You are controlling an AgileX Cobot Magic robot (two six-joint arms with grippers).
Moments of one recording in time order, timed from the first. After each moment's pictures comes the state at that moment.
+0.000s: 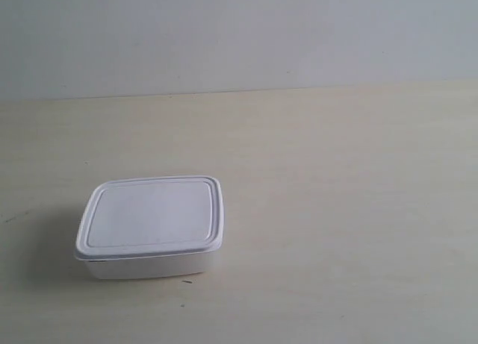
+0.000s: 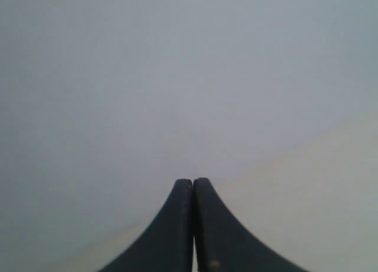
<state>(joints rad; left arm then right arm) 0.22 0.01 0.00 -0.18 0.37 0.31 0.07 0.01 -0.01 0.03 -0.05 0.44</state>
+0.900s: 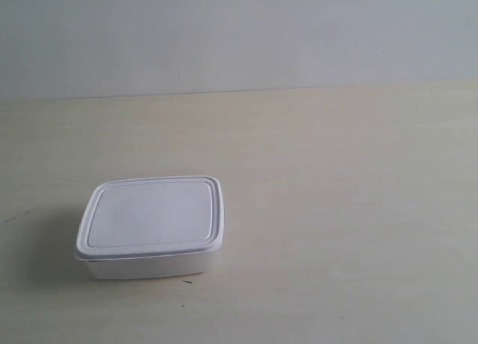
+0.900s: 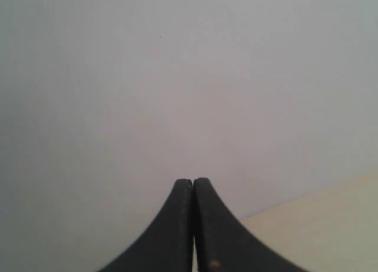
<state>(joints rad) 0.22 0.01 0.00 -0.18 0.37 0.31 0.17 0.24 -0.52 0.19 0.28 0.36</state>
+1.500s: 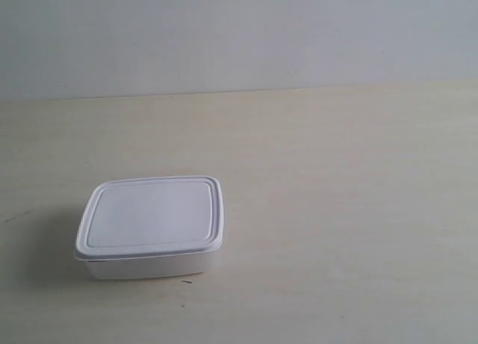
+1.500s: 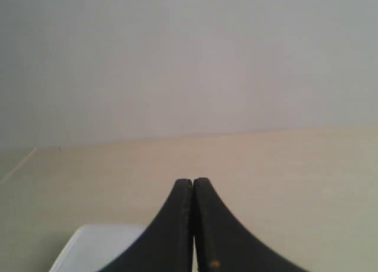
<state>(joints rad) 0.22 0.01 0.00 -0.18 0.37 0.31 0.36 0.62 -0.74 0.18 0.46 0.12</state>
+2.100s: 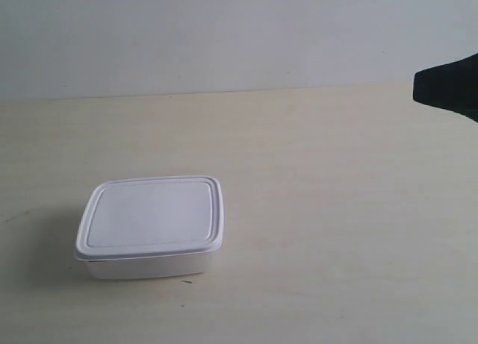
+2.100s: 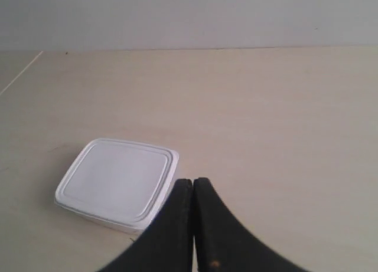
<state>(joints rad) 0.22 0.26 -0.46 -0.23 0.46 0.31 0.50 0.80 -0.74 0.19 0.51 0.09</state>
